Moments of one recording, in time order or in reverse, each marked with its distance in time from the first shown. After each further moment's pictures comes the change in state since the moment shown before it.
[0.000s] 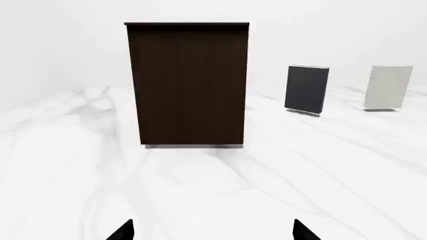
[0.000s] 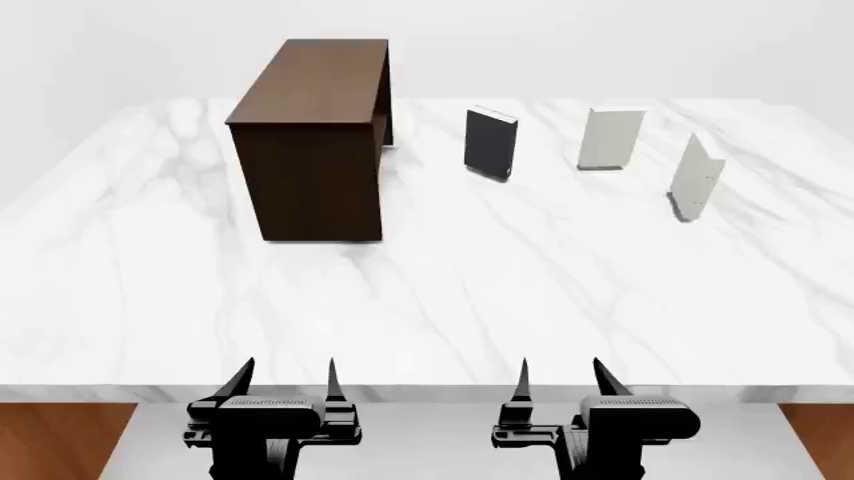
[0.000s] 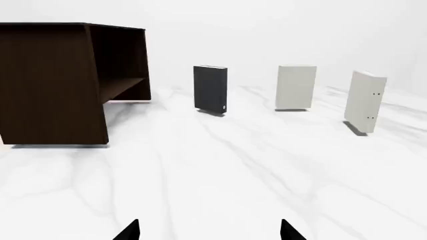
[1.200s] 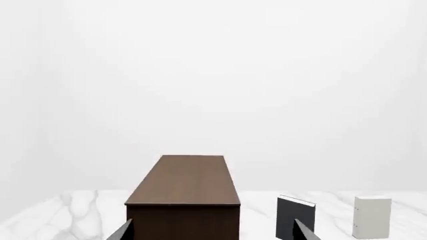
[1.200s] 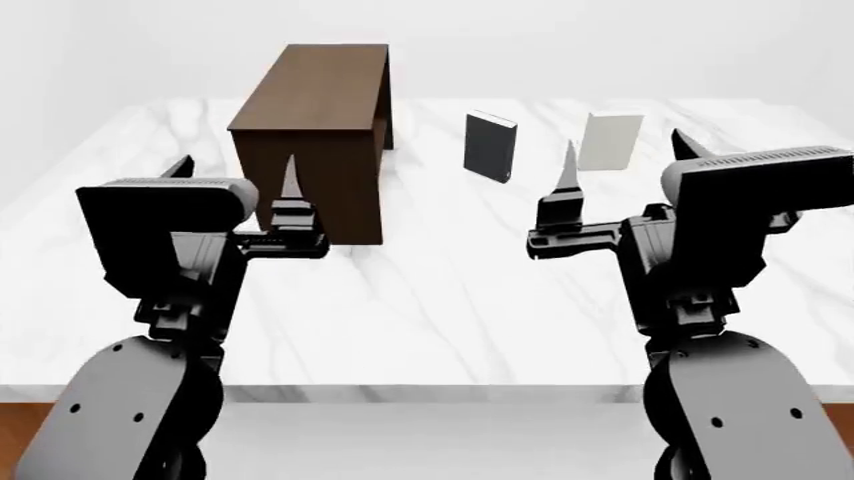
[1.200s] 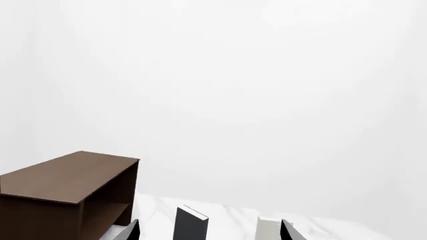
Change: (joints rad) left arm -0.497 -0.134 -0.004 0.591 -0.236 -0.800 -0.101; right arm 0.560 0.163 -0.082 -0.727 0.059 0.968 0.067
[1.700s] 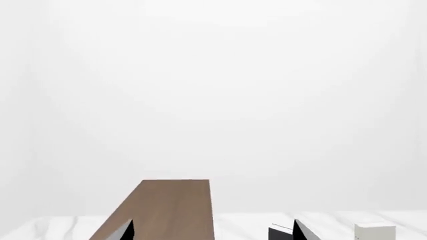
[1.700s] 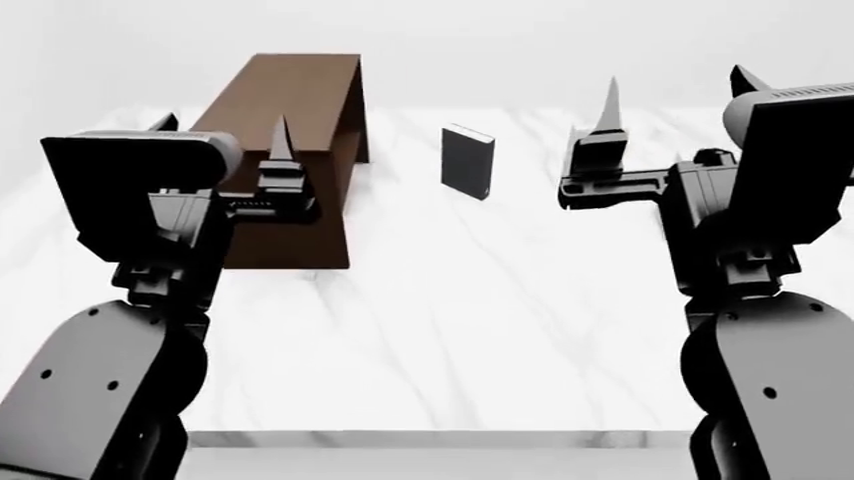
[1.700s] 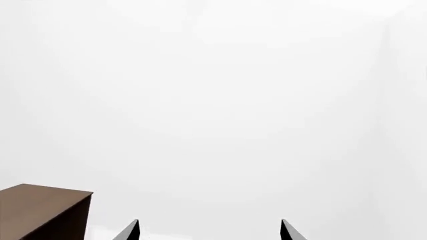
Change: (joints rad) left arm -0.117 -0.029 -0.005 0.020 -0.041 -0.088 -0.016; right arm 0.156 0.030 0.022 -0.061 0.004 0.134 0.014
